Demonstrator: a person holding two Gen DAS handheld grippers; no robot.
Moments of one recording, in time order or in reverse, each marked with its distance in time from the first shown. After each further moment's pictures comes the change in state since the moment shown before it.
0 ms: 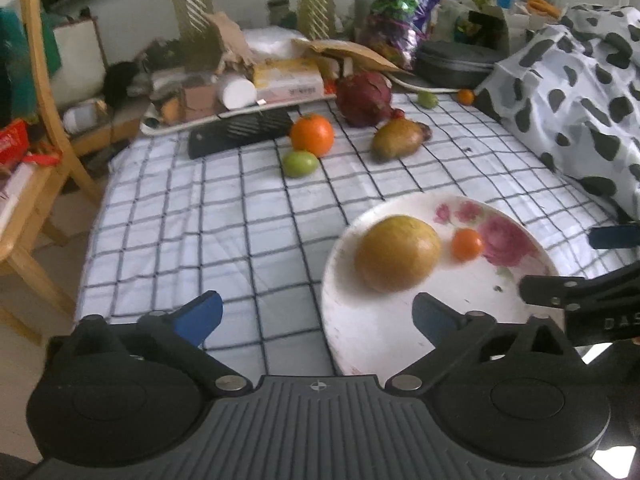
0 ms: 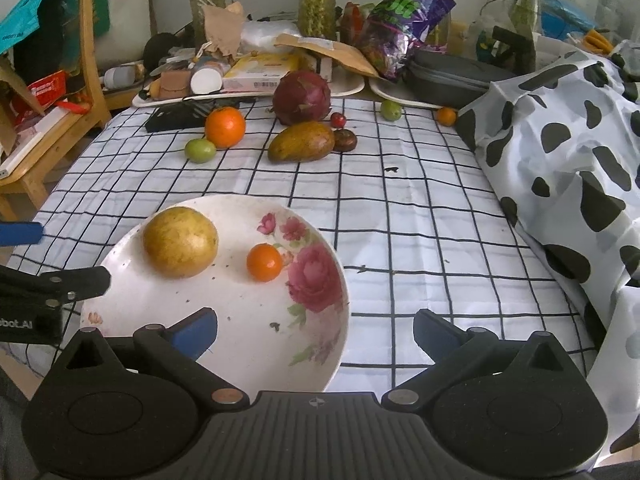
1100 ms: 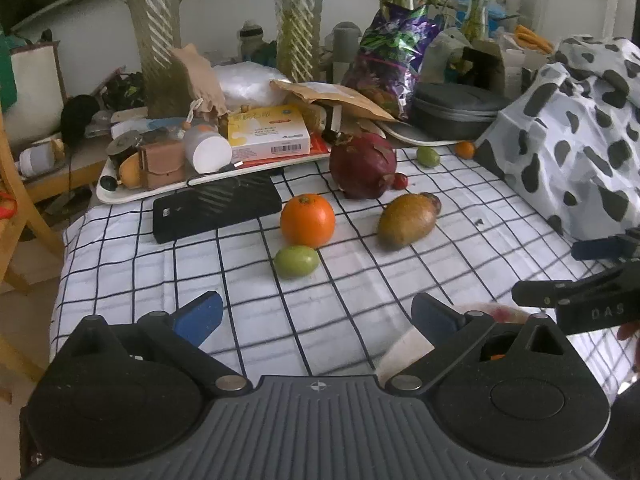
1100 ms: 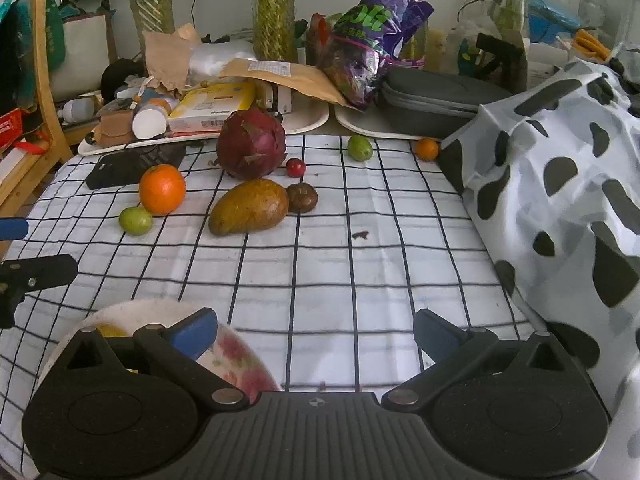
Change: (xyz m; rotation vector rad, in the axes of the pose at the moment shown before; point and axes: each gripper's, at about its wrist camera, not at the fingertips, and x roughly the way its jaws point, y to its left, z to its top) left arm 0.060 0.032 0.073 0.029 -0.077 -0.142; right arm 0.058 -0.028 0.069 0.056 -0.029 -0.050
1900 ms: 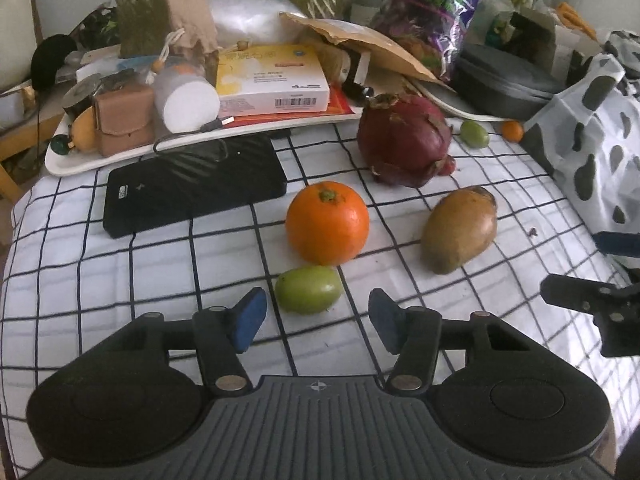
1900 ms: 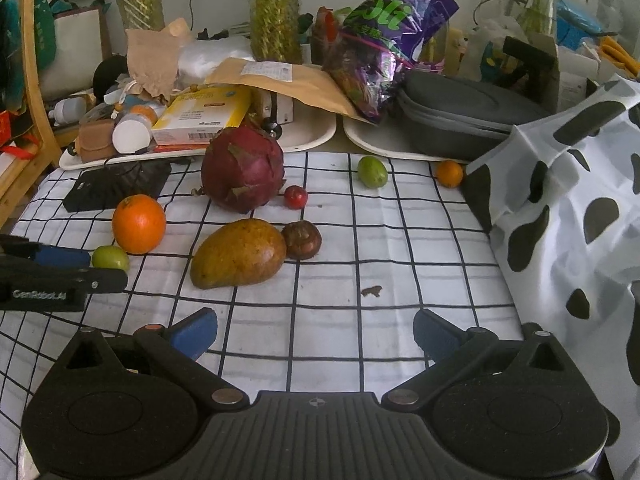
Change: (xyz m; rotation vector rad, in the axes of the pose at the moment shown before) left arm 0.091 0.023 0.032 -0.078 0.177 -0.036; right arm 0.048 0.000 0.045 -0.018 0.023 0.009
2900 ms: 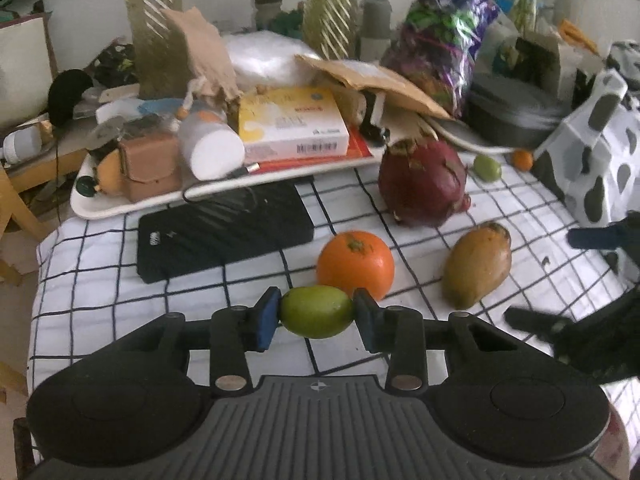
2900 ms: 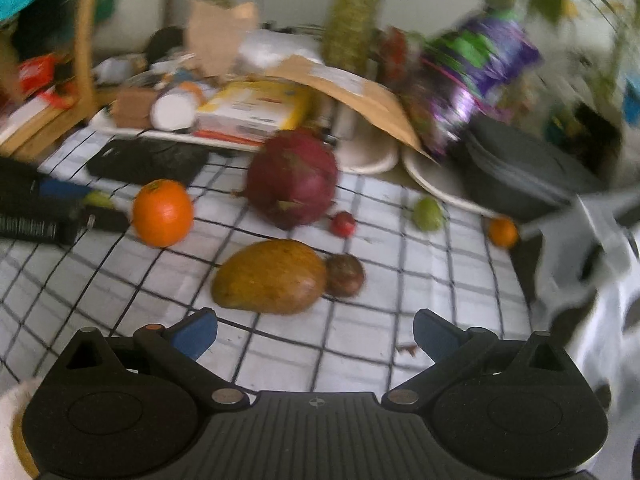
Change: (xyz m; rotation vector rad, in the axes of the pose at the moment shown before) left arm -0.018 0.006 0.011 0.022 -0.104 0.054; right arm 0.028 0.031 0.010 -0.264 -0.058 0.055
